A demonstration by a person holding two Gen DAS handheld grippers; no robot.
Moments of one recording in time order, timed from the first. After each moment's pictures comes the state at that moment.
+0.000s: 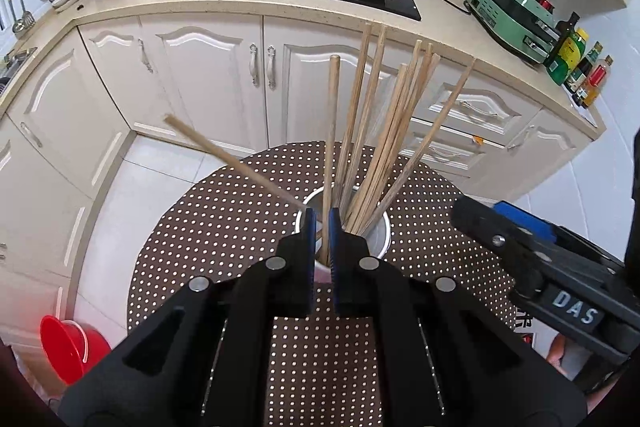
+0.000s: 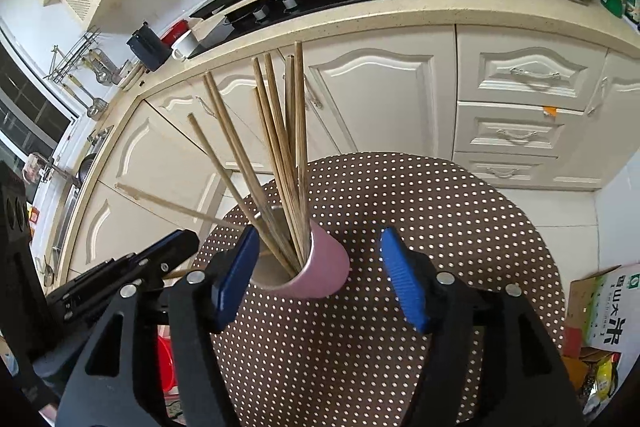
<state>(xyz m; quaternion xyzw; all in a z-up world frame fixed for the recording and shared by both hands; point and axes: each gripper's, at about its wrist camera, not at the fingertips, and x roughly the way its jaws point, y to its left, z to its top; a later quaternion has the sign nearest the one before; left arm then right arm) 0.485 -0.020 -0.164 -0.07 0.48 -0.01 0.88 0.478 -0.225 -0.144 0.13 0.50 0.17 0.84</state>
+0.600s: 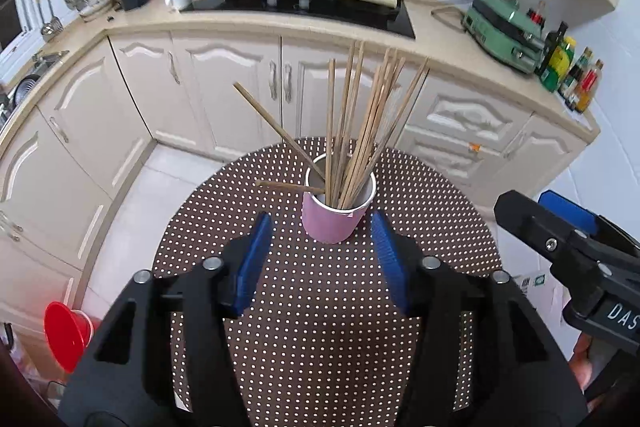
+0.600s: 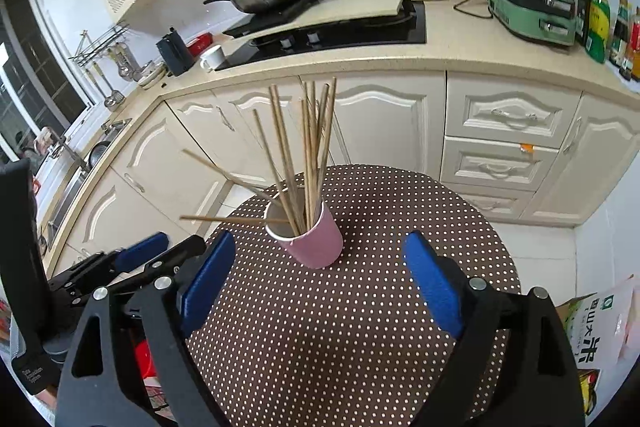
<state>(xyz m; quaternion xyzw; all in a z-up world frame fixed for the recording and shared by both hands) 0.392 -0.028 -0.121 -0.06 0.43 0.02 0.90 0.395 -0.239 -0.085 0.09 0.44 0.19 0.87</state>
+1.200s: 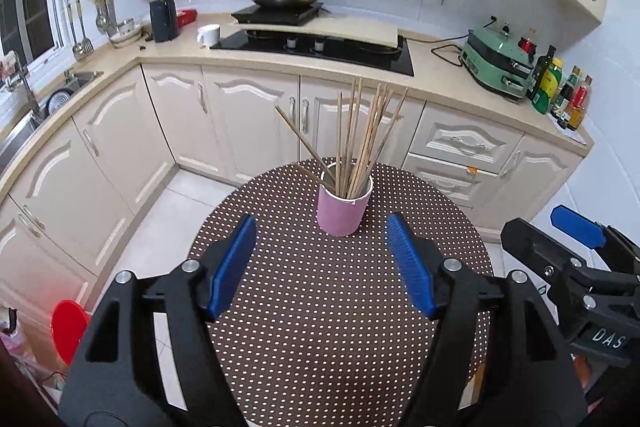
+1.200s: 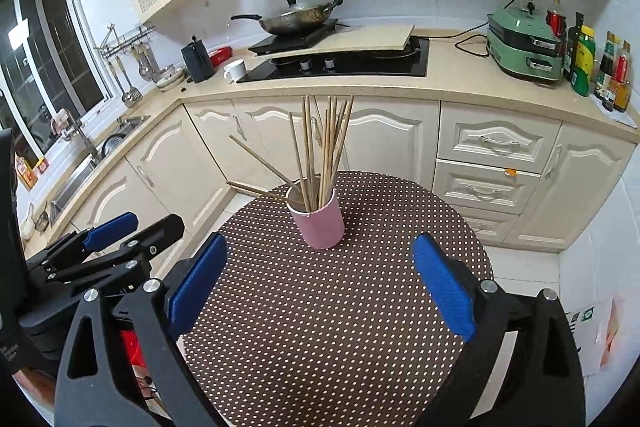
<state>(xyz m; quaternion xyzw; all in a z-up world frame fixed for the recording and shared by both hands) 0.295 -0.030 -0.069 -0.05 0.36 0.05 0.93 0.311 -0.249 -0.048 0.06 0.40 0.19 0.89</state>
